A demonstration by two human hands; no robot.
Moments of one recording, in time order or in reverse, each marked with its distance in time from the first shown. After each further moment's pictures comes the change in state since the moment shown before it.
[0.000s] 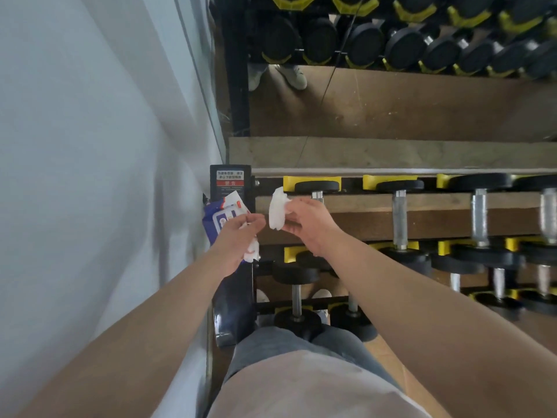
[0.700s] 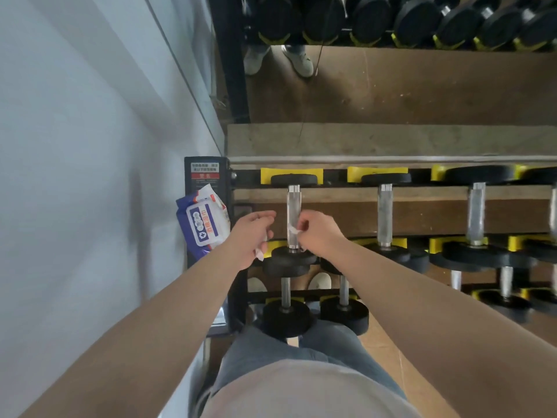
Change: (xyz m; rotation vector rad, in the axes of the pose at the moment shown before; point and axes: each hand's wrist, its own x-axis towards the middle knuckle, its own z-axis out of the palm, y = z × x) left_hand 0.005 -0.001 0.090 -0.073 0.007 -0.174; right_hand 0.028 0.025 -0.103 -1.088 -0.004 -0.123
